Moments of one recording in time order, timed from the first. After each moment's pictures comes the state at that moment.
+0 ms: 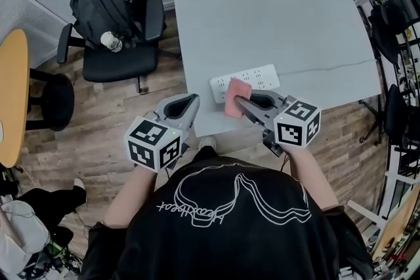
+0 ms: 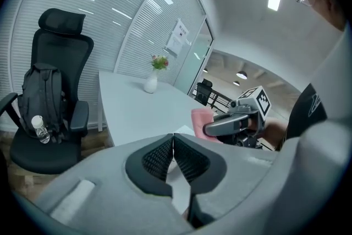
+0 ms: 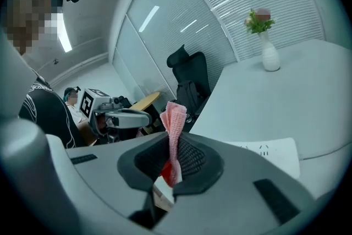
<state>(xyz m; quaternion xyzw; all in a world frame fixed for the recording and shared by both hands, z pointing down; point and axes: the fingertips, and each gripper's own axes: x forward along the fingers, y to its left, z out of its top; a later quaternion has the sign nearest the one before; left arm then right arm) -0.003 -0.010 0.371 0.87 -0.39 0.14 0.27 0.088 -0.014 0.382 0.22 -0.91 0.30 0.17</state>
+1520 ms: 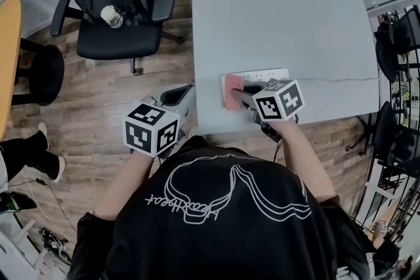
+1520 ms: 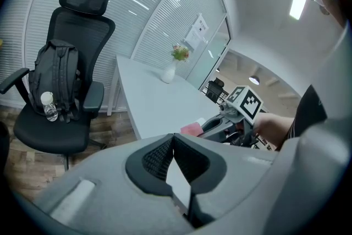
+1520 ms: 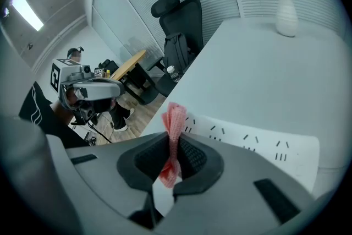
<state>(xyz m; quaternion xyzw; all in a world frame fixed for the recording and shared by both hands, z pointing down) -0.053 -0.031 0.430 0.83 -0.42 0.14 0.35 0.058 -0.046 0.496 0.19 -0.83 0.35 0.39</state>
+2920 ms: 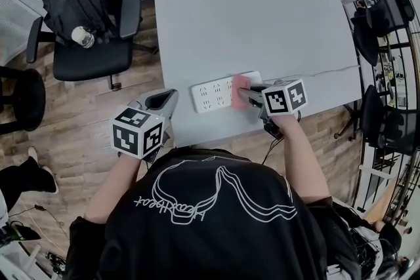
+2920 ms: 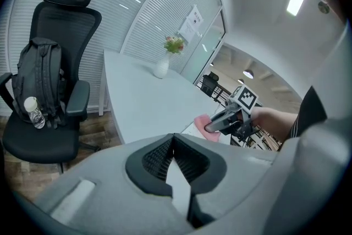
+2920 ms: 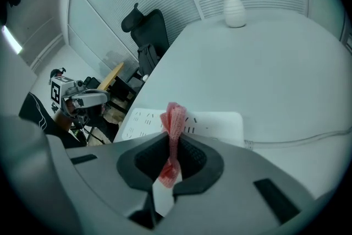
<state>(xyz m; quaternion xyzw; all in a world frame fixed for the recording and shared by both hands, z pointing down) -0.024 -0.066 0.445 0.84 -0.38 0.17 0.34 0.163 -0.087 0.507 0.28 -0.78 0.41 0.36</state>
